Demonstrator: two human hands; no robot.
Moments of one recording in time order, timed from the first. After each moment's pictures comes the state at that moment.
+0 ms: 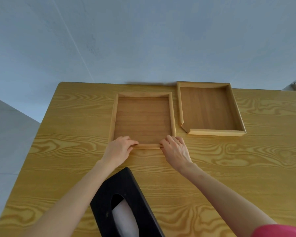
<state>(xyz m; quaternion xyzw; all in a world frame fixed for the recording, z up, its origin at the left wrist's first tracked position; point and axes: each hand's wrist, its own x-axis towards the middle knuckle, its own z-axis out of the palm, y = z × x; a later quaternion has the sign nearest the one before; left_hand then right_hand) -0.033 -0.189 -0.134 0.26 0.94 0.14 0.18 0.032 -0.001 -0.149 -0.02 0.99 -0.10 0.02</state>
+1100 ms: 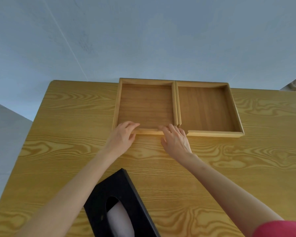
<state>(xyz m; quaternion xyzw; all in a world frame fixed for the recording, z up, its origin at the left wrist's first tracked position) -0.064 -0.162 -0.128 0.27 0.93 0.24 0.12 0.002 0.019 -0.137 0.04 0.98 -0.17 0.04</state>
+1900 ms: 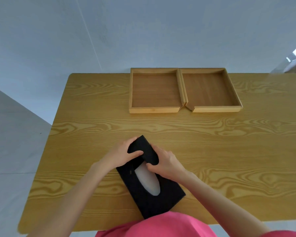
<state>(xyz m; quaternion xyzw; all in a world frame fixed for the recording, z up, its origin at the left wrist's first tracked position) 0.047 -0.251 -0.099 0.19 0.88 0.28 0.32 0.129 -0.101 -0.107 0.07 0.89 -0.42 0.17</state>
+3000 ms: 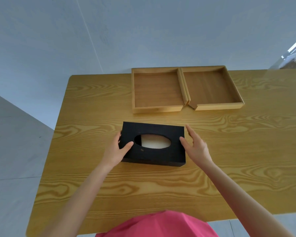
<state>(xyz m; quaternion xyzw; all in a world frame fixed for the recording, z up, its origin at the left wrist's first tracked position) 0.036 -0.283 -0.117 0.02 0.85 0.47 0.26 0.127 -0.053 -0.113 0.27 0.85 -0.45 0.01</state>
